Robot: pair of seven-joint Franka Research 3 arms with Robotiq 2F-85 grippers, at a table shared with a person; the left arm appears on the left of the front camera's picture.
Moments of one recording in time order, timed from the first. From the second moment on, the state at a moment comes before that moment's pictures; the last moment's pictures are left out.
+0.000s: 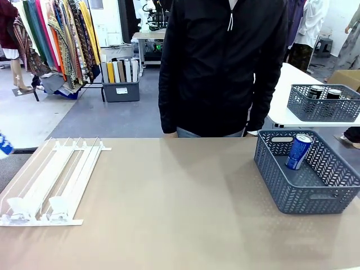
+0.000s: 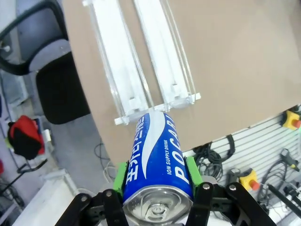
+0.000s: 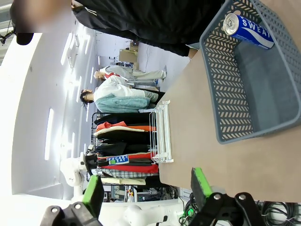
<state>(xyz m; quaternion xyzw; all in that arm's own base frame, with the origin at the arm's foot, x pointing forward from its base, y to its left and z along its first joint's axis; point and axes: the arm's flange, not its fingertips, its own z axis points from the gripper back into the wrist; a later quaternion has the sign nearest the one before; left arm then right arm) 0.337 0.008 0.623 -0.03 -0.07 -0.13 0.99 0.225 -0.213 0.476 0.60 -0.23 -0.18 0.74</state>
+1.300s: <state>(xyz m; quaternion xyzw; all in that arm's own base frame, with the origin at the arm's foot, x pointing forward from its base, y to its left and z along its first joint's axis) 0.453 -0.390 0.407 -0.01 -0.05 -0.39 0.92 0.225 -0.213 0.476 0.60 -0.23 -0.18 0.74</state>
